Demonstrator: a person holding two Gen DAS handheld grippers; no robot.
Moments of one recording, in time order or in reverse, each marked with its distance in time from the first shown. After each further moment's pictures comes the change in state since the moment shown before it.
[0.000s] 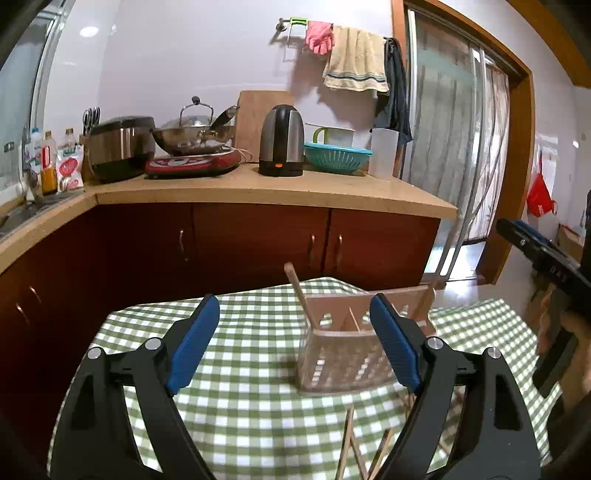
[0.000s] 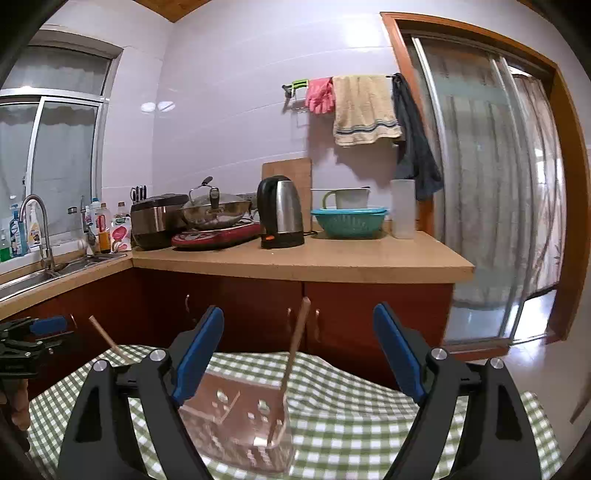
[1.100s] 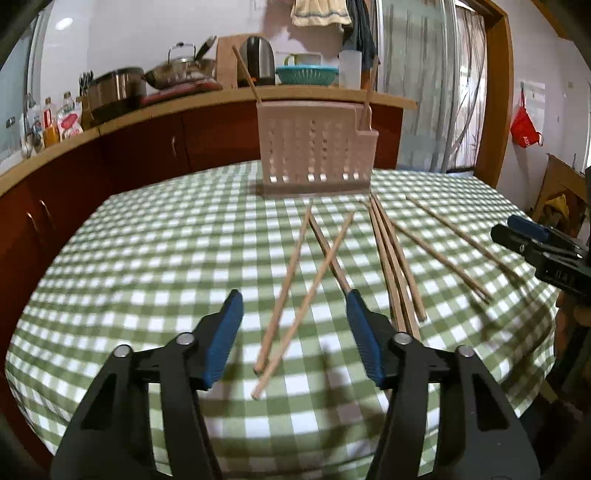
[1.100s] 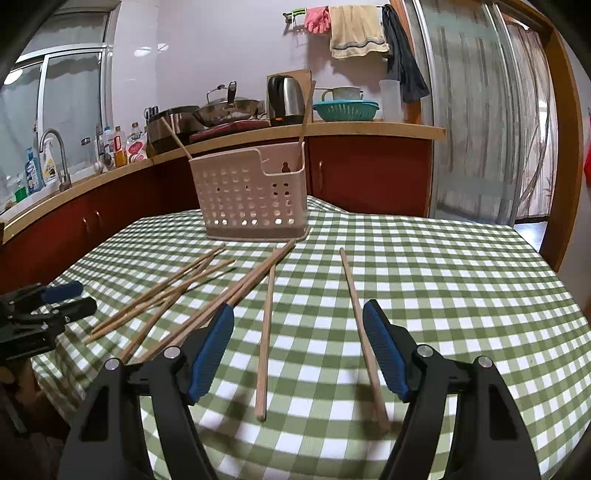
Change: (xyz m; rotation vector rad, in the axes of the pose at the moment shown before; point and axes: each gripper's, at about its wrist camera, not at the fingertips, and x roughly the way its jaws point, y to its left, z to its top) left arm -0.076 -0.050 -0.210 0.075 0.210 -0.020; right arm -0.128 0.015 -0.199 0.016 0.299 0.012
